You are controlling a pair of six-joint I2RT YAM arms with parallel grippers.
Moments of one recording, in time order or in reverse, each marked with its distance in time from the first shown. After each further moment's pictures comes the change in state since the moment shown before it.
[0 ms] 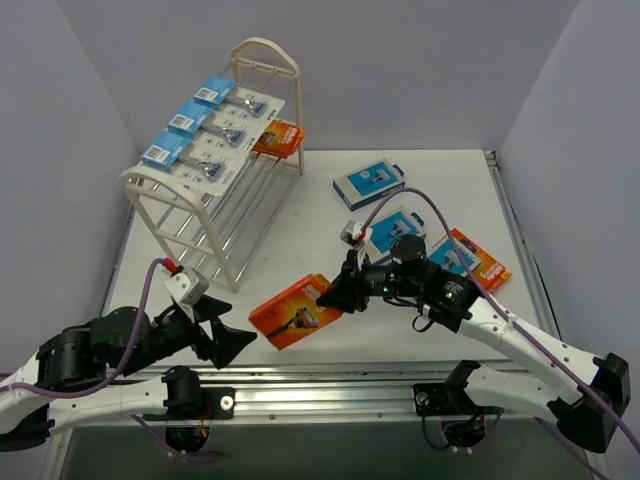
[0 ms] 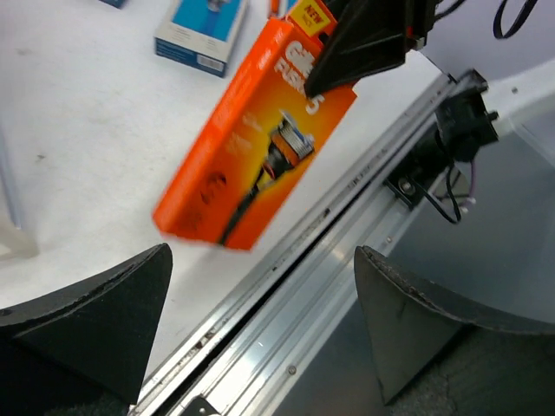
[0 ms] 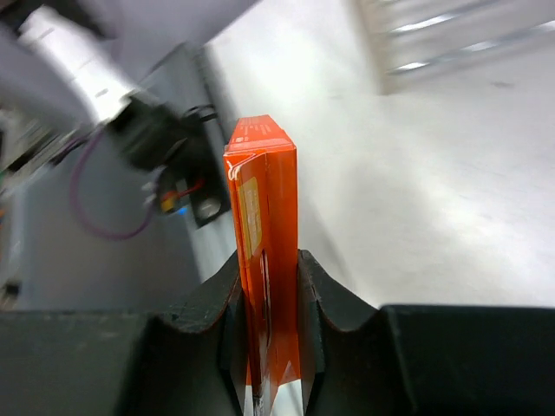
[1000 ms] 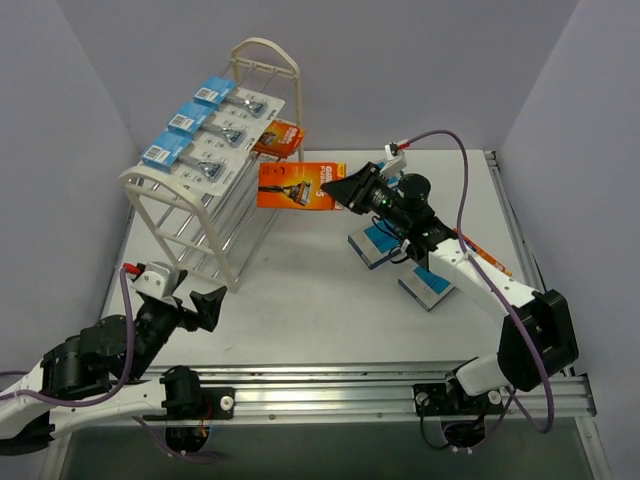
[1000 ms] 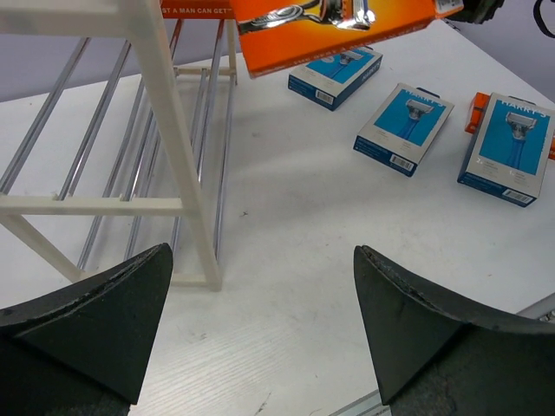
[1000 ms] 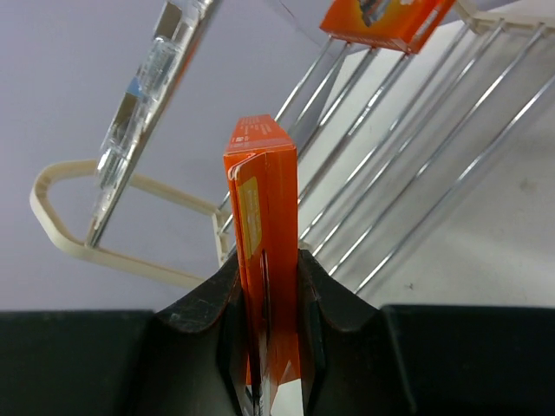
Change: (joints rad) left arm 0.005 -0.125 -0.117 0.156 -0.556 0.249; right arm -0.373 0.407 0.171 0.526 0.221 0.606
